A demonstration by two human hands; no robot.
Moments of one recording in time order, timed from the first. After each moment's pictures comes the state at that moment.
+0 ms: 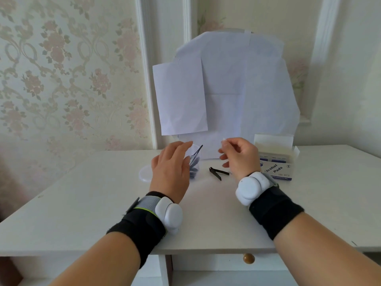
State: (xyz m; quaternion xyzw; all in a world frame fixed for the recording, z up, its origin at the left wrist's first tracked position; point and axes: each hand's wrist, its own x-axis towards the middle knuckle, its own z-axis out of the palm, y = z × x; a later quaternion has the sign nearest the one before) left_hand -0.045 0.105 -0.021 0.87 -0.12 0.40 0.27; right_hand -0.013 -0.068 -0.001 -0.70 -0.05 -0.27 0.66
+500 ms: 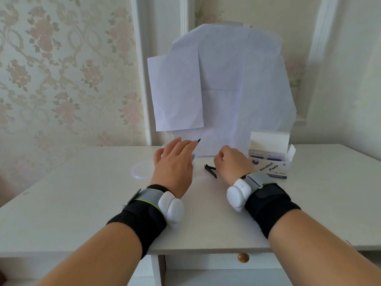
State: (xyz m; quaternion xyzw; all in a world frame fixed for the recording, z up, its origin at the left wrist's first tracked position) left_hand -0.029 0.092 -0.026 0.89 -0.15 0.38 0.20; right_hand 0.004 -0.075 -0.013 -0.96 0.00 -0.18 0.21
